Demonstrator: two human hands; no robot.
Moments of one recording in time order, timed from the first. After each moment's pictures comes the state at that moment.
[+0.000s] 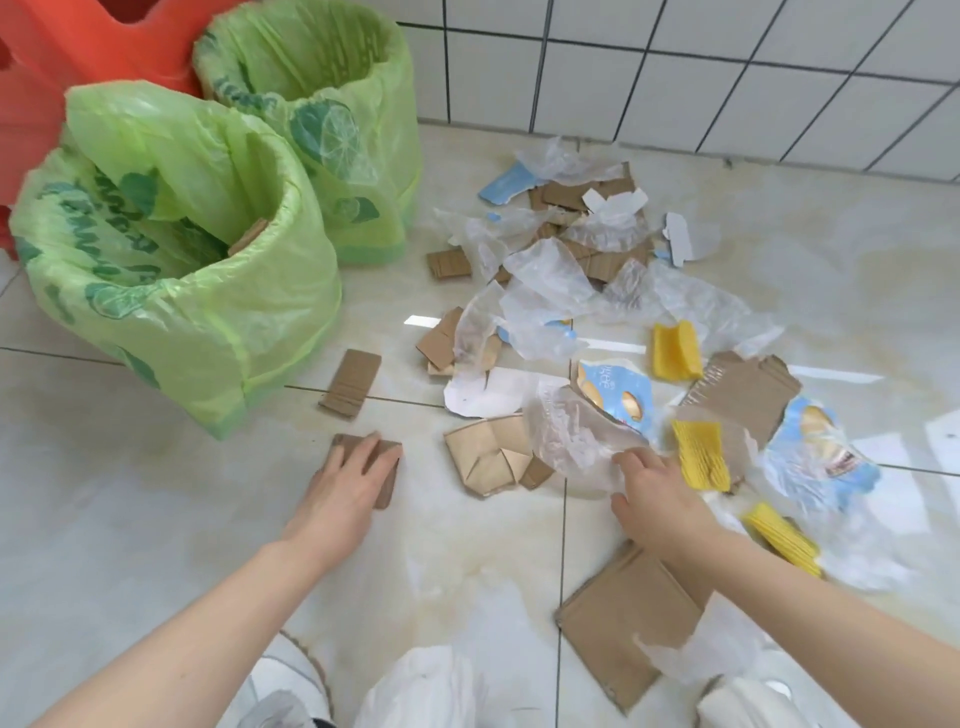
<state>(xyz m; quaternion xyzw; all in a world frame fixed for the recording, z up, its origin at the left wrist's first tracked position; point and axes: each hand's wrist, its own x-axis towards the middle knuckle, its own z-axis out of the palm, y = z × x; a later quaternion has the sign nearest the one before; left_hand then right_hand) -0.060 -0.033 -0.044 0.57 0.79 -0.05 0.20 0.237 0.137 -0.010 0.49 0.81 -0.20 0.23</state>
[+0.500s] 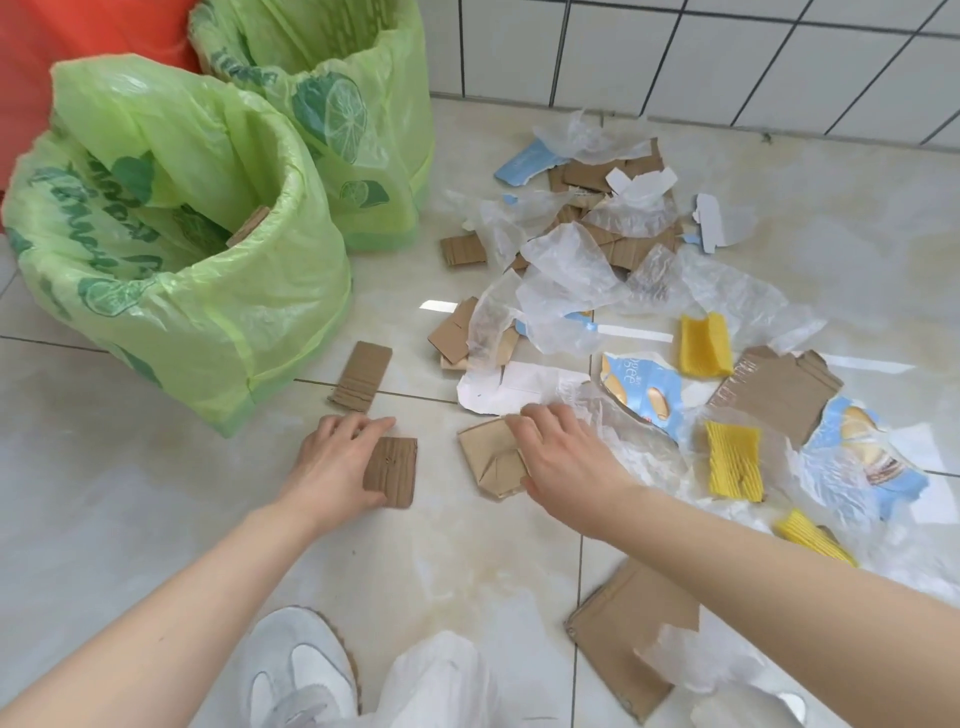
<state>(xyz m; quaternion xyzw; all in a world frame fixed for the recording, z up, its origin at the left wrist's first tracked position) -0.089 -0.010 -0.030 0.52 0.82 -0.04 0.25 0.142 0.129 -0.013 0.26 0.95 -0.10 0.14</state>
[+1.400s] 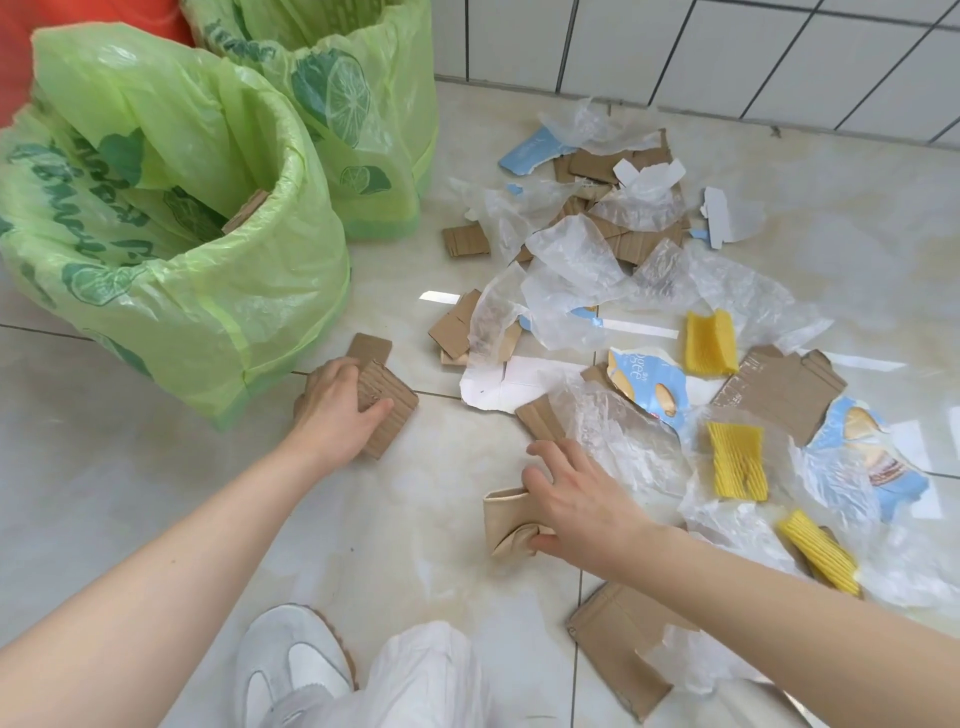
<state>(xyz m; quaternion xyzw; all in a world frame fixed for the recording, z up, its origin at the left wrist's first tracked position) -0.110 0.032 -0.032 0.40 0.88 0.10 0.24 0.166 0.109 -0.016 0.22 0.94 -0.13 0.24</state>
